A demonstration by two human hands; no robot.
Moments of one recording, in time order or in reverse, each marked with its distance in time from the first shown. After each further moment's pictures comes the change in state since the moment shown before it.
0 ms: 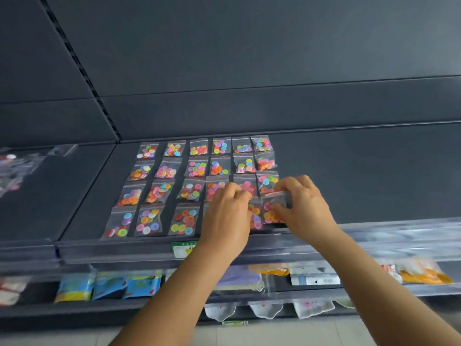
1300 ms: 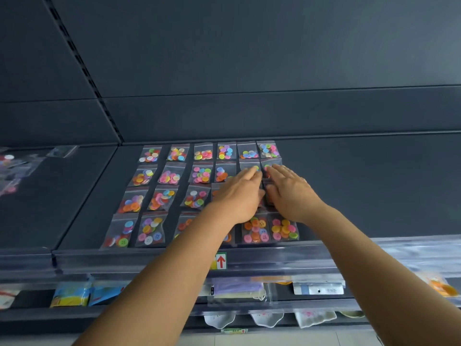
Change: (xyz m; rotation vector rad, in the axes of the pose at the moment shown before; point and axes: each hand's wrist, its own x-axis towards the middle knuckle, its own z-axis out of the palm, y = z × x) left_hand 0.079 -0.020 0.006 0.053 -0.338 0.057; right_hand 0.065 -0.007 0.015 -0.193 -0.232 -0.102
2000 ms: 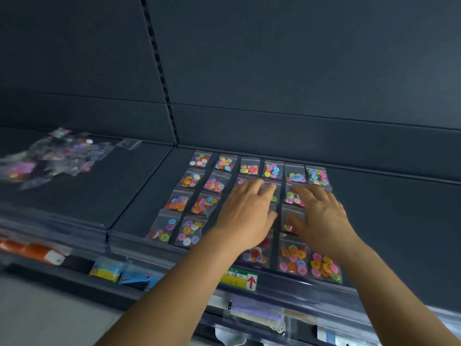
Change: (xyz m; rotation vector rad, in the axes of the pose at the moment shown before) left_hand -0.050 -0.029 -0.025 0.038 0.289 -0.128; right_hand -0.003 -0.043 -0.013 -0.073 0.057 -0.124
